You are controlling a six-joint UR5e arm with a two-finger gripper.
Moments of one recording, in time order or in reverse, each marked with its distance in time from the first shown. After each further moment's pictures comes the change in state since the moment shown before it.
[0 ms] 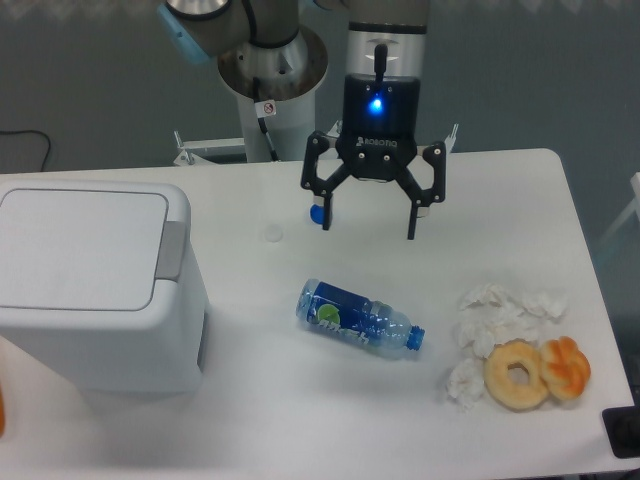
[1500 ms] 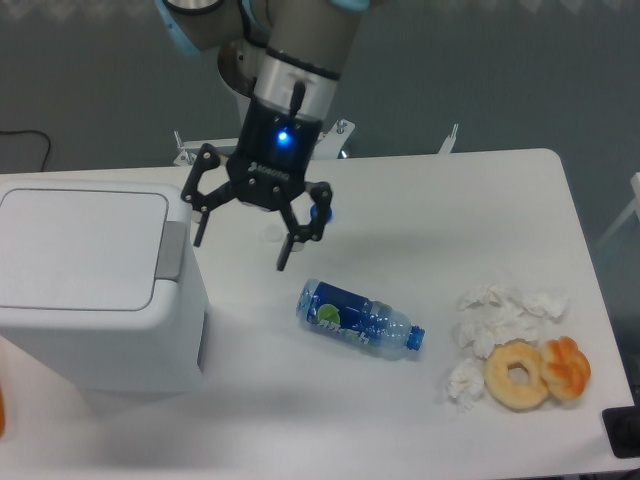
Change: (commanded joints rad) arm -0.184 -0.063 -0.026 -0.002 -0.080 -0.186
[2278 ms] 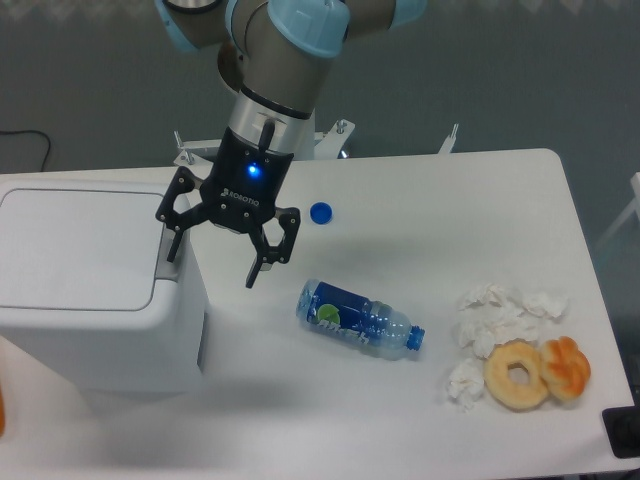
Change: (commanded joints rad) arm -0.011 -0.009 -0.044 -0.002 0.000 0.017
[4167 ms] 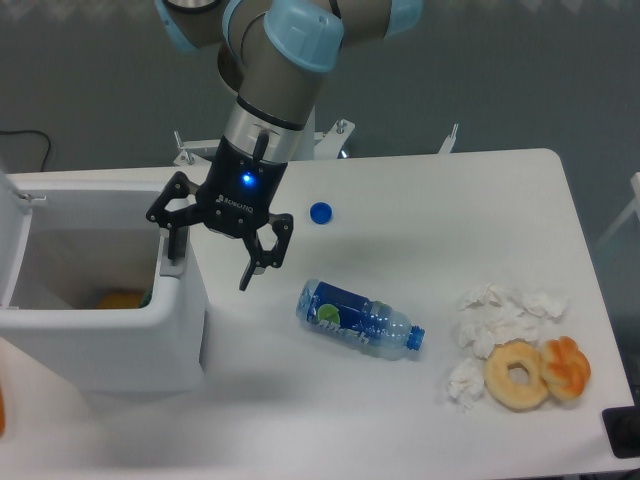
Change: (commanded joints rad) arm -0.005 -0.006 -0.008 -0.002 -0.002 0.005
